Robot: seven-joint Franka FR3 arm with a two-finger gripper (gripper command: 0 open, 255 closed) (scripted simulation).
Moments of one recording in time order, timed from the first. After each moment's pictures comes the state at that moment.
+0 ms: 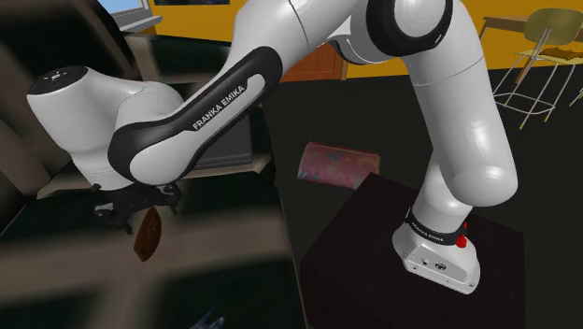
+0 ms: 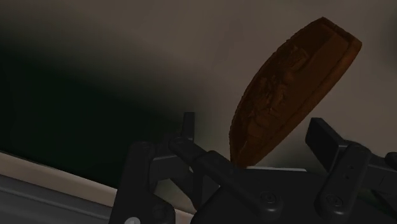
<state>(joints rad) 0.28 0.58 0.61 -1.60 -0.53 2.08 1.38</state>
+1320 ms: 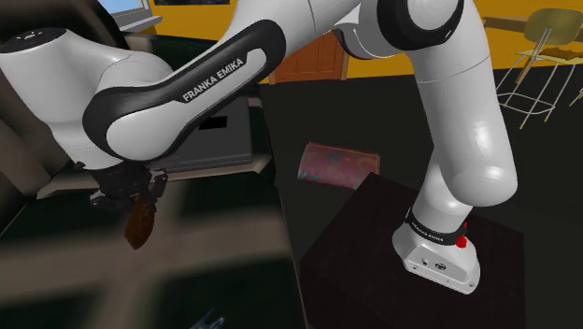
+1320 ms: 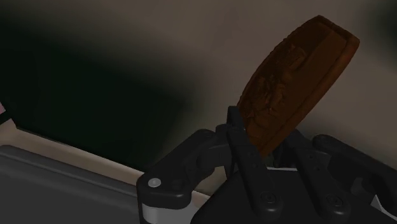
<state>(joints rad) 0.28 0.54 0.64 -1.55 -0.49 1.99 1.34</state>
